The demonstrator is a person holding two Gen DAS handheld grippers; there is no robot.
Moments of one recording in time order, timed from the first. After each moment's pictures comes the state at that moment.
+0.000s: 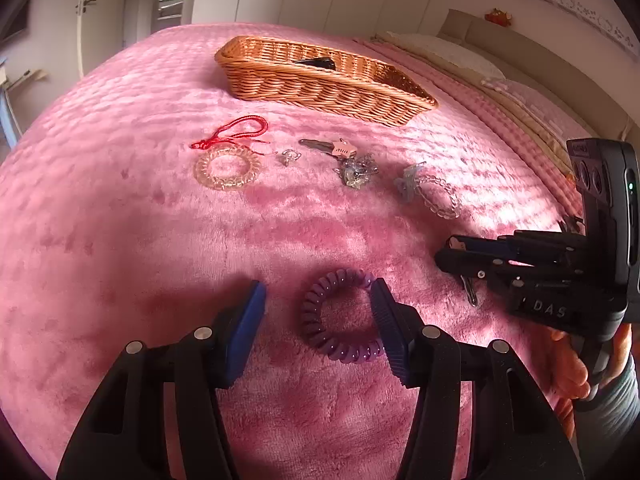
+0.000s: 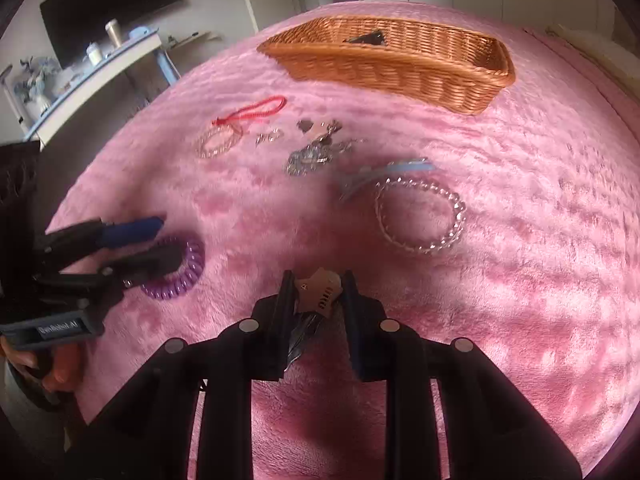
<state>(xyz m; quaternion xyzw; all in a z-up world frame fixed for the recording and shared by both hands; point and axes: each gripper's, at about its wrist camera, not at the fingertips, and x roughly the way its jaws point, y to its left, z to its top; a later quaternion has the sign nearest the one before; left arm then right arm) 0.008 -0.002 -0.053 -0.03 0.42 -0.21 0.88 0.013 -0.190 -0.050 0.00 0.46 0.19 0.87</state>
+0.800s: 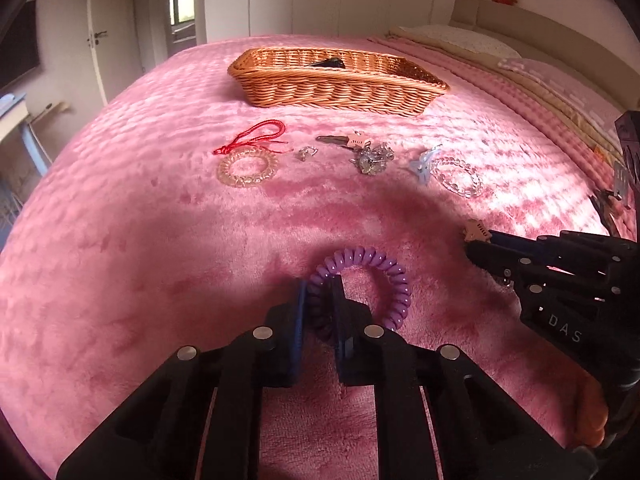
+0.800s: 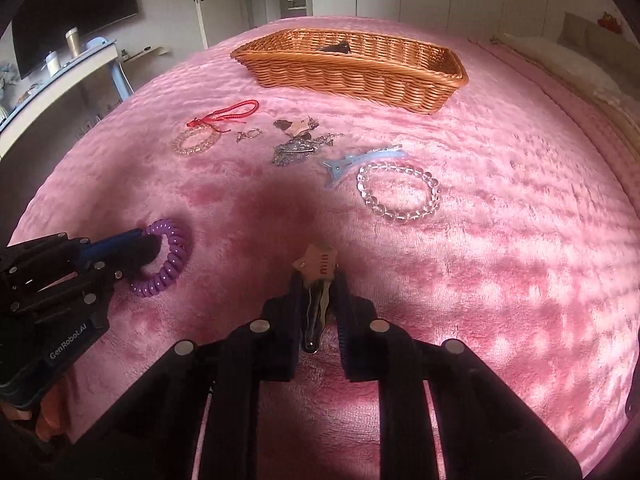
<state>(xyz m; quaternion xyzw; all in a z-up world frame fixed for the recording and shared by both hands) -0.010 -0.010 -0.054 0.04 0.40 -0.15 0.90 -0.019 -0.174 -0.045 0.02 0.44 0.09 0.89</state>
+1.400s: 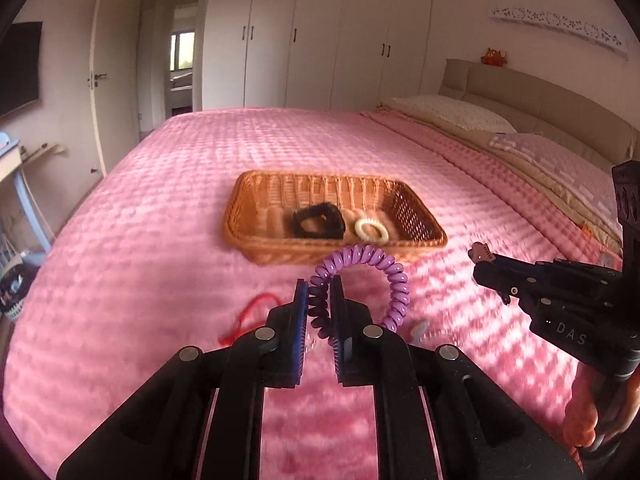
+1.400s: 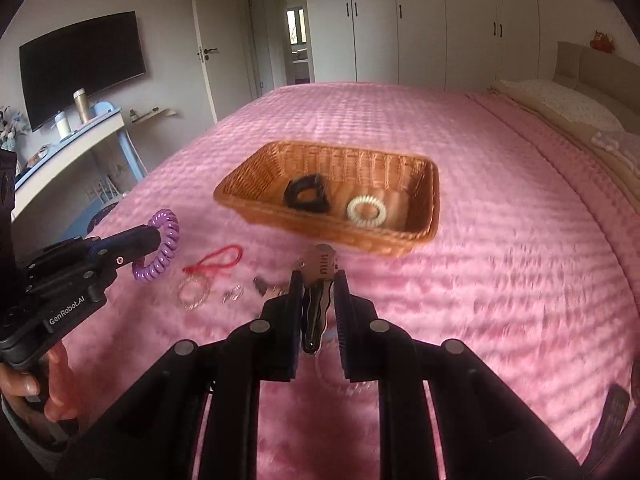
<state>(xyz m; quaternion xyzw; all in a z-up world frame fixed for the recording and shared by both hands) 0.086 -0.024 0.057 0.00 0.30 -0.18 0.94 0.078 -0.223 0.062 0.04 0.35 0.09 0.93</state>
